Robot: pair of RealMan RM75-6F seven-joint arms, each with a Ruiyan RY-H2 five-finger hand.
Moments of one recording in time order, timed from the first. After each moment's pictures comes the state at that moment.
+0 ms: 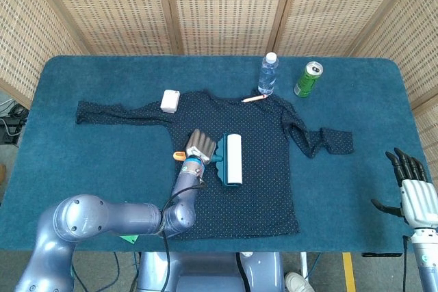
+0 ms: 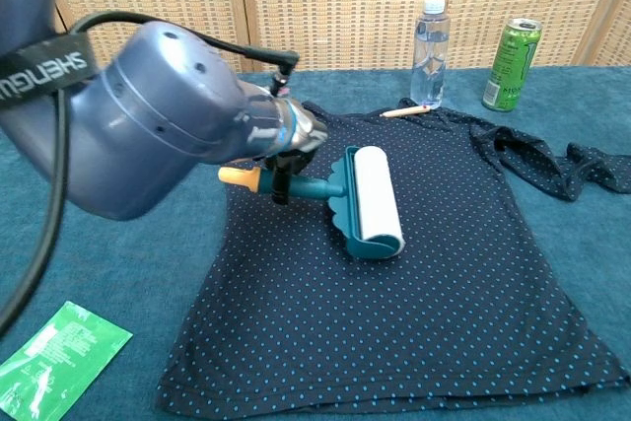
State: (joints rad) left arm -1.55 -1.83 -0.17 -1.25 -0.19 0.97 1.46; right arm 0.12 -1.19 0.11 -1.41 -1.43 1.41 0.20
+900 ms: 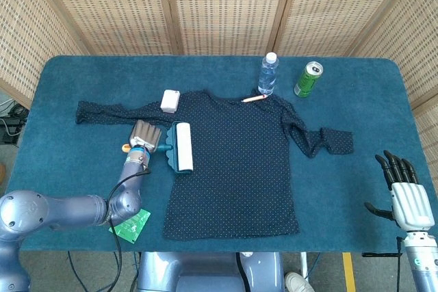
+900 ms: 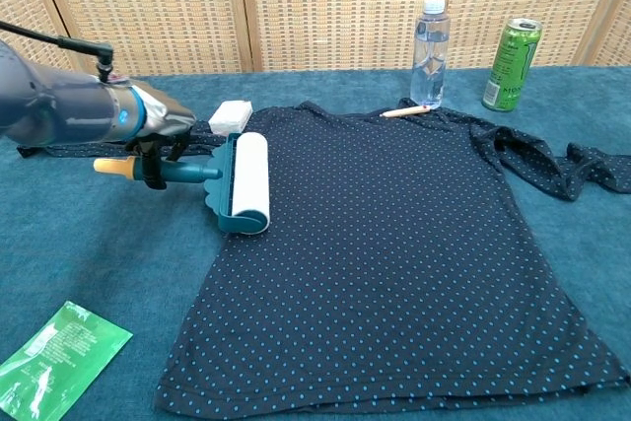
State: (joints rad) left arm -1.27 -1.58 -0.03 -1.35 -0.01 0.91 1.27; right arm 0.12 -1.19 0.09 -1.46 -1.47 1.43 0.12
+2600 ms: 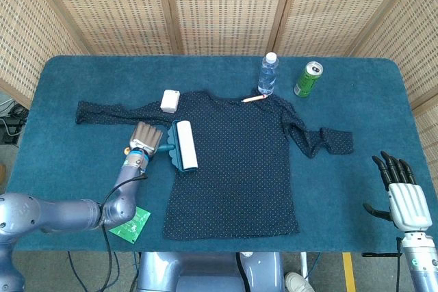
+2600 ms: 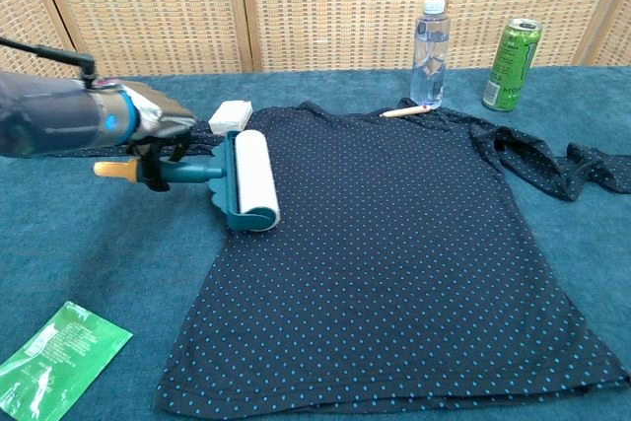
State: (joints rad) left arm -1.21 -1.56 -0.03 -1.41 0.13 0.94 1.19; right arm 0.12 -1.20 0.08 -1.47 -1.48 1.43 0.08
